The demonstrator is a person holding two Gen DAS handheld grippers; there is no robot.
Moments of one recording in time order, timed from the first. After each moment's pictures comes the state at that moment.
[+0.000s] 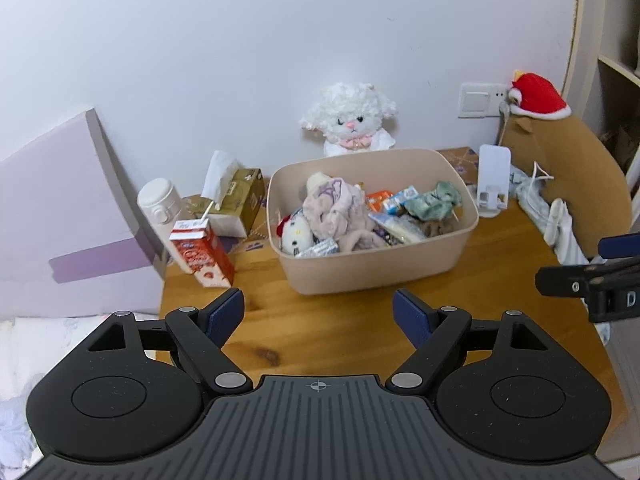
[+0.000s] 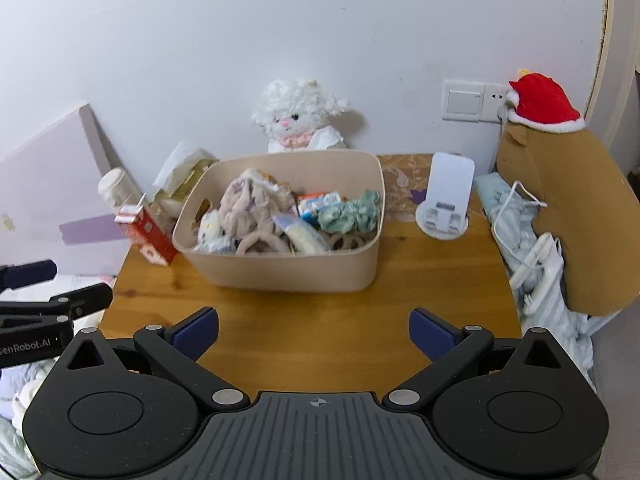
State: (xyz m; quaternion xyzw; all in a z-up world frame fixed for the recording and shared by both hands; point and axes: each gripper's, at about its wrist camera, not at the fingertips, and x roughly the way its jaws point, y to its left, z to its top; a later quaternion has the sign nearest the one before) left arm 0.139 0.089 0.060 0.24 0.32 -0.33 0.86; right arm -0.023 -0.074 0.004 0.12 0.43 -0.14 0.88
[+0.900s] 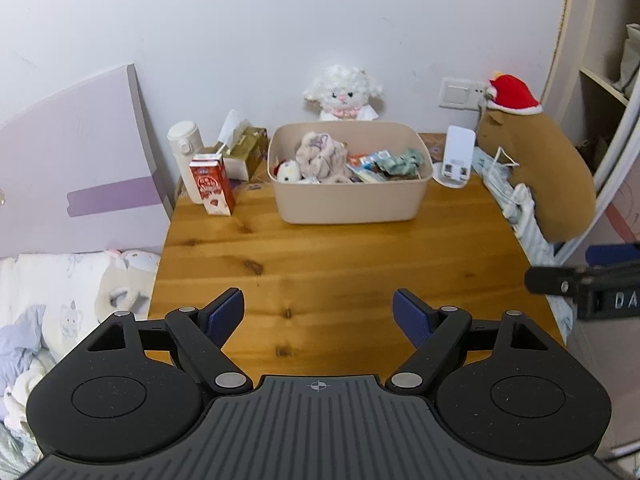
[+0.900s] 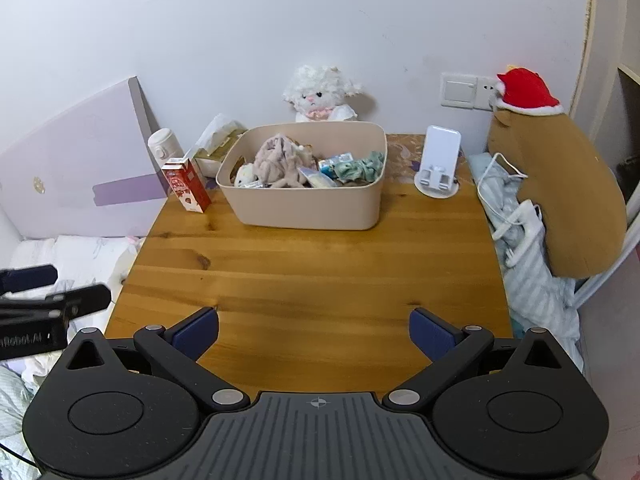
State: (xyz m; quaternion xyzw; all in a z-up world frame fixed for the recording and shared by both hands) left arm 0.019 0.178 0.081 0.20 0.36 -0.32 0.85; right arm -0.143 -0.030 0.034 0.11 0.43 -0.12 0.89
